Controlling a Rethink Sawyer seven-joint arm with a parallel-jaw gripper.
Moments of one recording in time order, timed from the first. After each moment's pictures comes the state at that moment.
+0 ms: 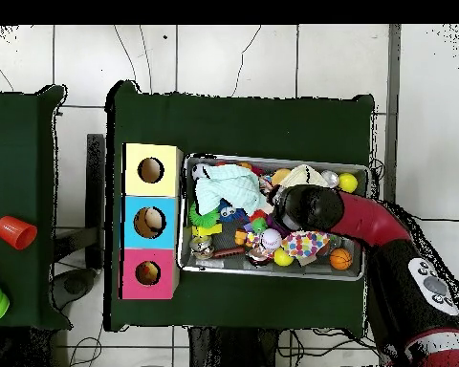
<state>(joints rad) -0.68 -0.51 0.30 1.57 -0.29 0.61 2.02</state>
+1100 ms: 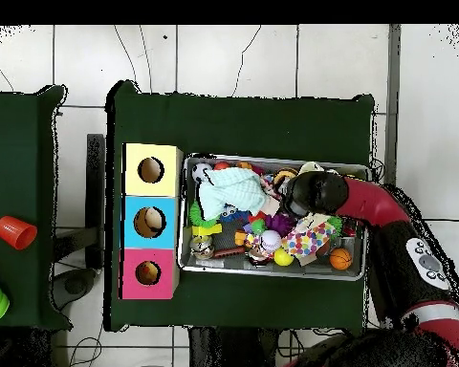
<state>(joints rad) -0.73 -0.34 0.39 1.35 -0.42 0.74 2.02</state>
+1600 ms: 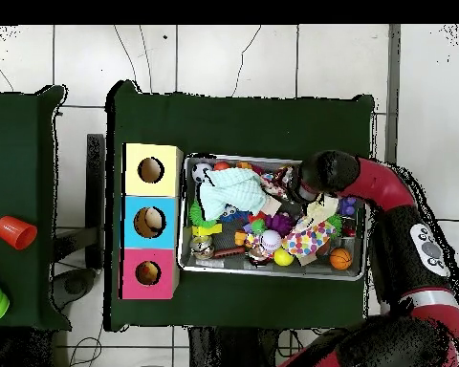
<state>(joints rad) -0.77 -0.25 0.50 1.18 -0.44 1.01 1.95</state>
